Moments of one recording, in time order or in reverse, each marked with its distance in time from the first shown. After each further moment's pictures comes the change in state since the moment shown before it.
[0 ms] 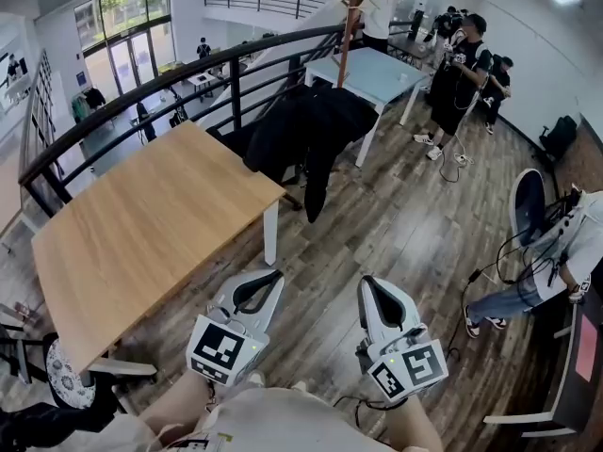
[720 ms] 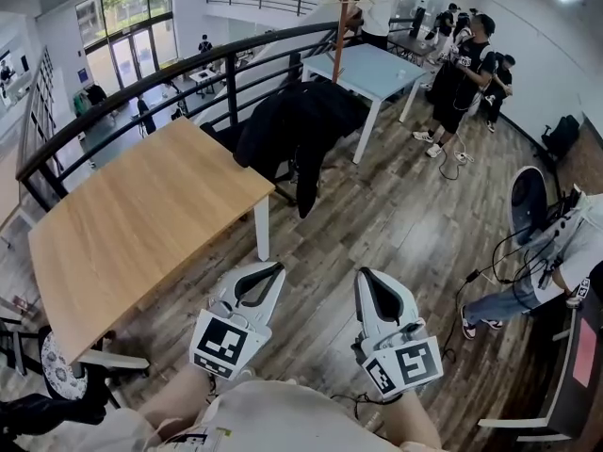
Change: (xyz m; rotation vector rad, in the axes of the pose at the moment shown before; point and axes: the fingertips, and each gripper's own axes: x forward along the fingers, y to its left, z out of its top) left arm 0.051 -0.045 0.006 0.046 -0.001 0.023; right arm -0.021 -0.055 0.003 -0.068 -0.025 -0.008
